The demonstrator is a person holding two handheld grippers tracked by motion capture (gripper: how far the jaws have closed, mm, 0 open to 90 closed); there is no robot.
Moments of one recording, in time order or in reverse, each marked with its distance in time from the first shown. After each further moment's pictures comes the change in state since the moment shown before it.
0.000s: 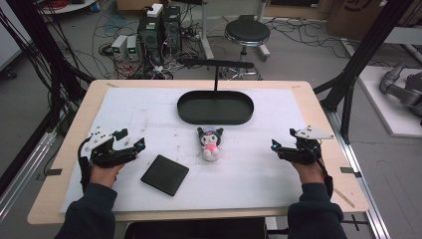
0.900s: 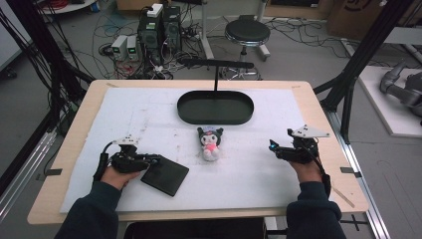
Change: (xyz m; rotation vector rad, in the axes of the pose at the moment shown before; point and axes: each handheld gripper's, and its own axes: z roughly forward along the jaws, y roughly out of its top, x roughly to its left) left arm -0.013 -0.023 0.037 0.437 -0.290 -0.109; right arm 0.001 0.000 0.008 0.027 0.008 -0.009
